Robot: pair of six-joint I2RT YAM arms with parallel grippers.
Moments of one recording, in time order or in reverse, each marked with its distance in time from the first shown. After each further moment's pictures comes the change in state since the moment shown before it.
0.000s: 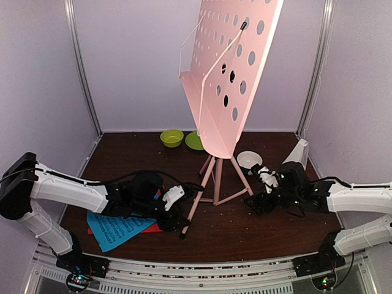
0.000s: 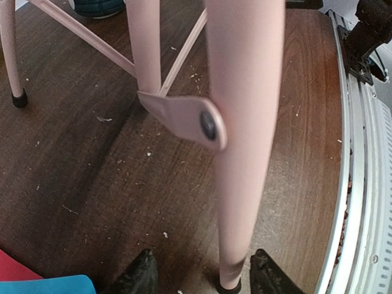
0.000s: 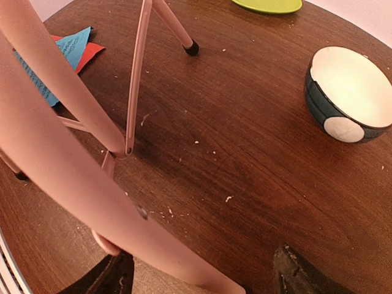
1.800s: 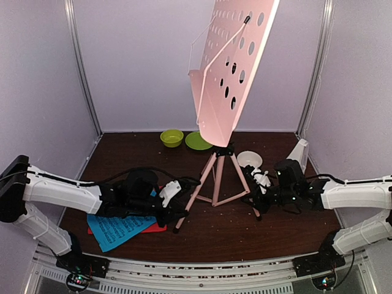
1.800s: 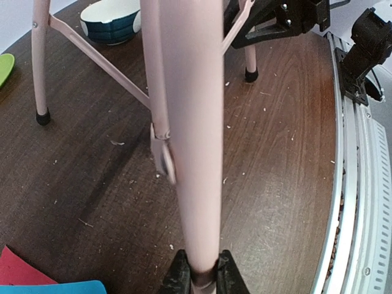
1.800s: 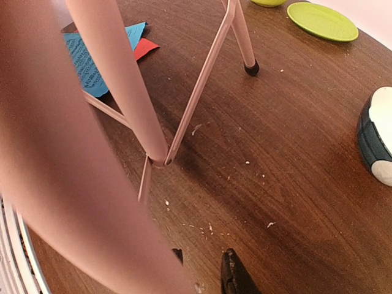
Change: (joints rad) left arm -0.004 -0.058 -0.021 0.049 -0.029 -0.019; right arm -0.026 0.087 0.023 0.096 -0.193 -0.119
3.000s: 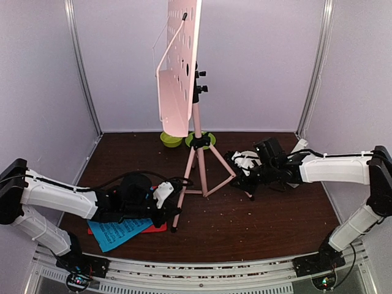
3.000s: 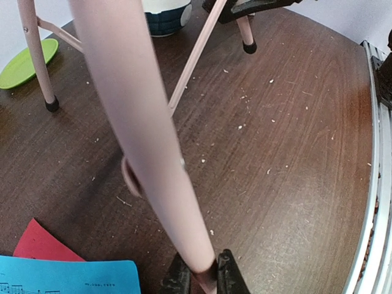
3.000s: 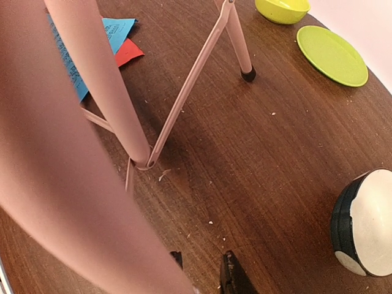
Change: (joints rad) left arm -0.002 -0.048 -0.105 0.084 -0.145 -0.017; right arm -0.034 0.289 0.371 -0.190 0.009 -0.218
